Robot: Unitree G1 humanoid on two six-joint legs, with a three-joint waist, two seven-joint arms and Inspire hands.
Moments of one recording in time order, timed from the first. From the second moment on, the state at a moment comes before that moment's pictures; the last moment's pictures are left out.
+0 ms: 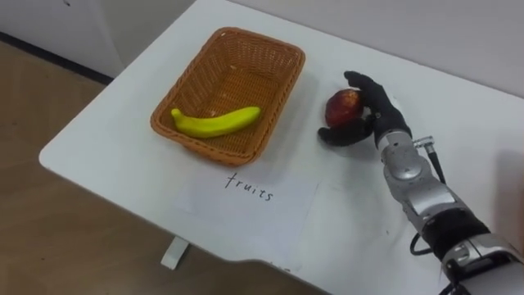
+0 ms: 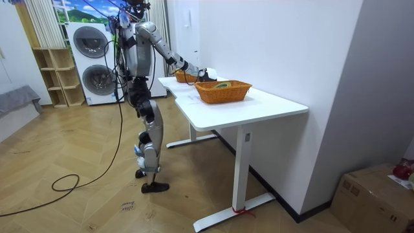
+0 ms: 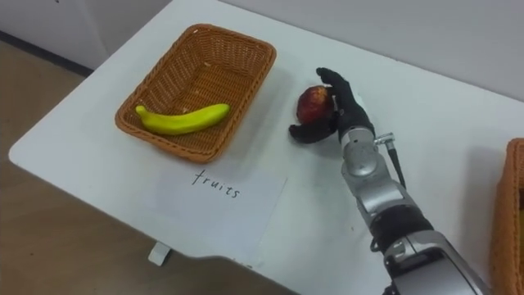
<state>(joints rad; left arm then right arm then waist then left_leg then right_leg) 0.10 0.21 -0.16 1.09 0.46 0.10 0.29 -0.63 -0.33 0.34 0.94 0.07 -0.10 -0.21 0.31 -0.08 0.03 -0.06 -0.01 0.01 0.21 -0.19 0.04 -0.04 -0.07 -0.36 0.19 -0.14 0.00</state>
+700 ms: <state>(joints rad) 0.07 0.22 -0.16 1.12 0.46 0.12 0.26 -0.66 -0.32 0.35 0.97 0.07 -0.09 -0.16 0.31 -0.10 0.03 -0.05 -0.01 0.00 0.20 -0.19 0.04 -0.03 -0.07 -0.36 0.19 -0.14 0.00</state>
